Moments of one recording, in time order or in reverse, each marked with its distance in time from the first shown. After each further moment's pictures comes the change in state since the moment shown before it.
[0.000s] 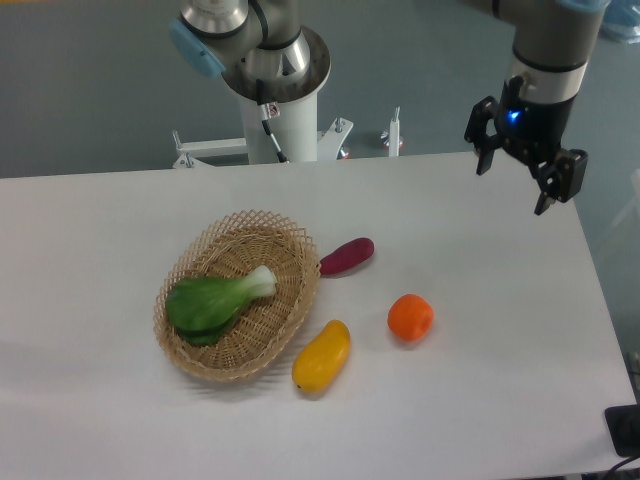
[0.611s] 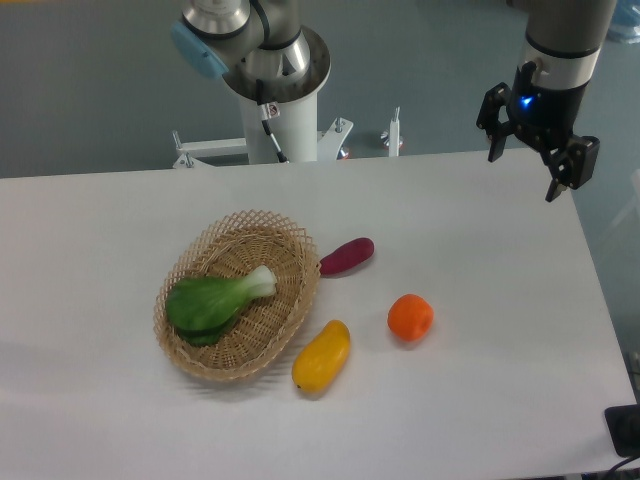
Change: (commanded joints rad) arm 0.080 0.034 0.021 -0.049 0.005 0.161
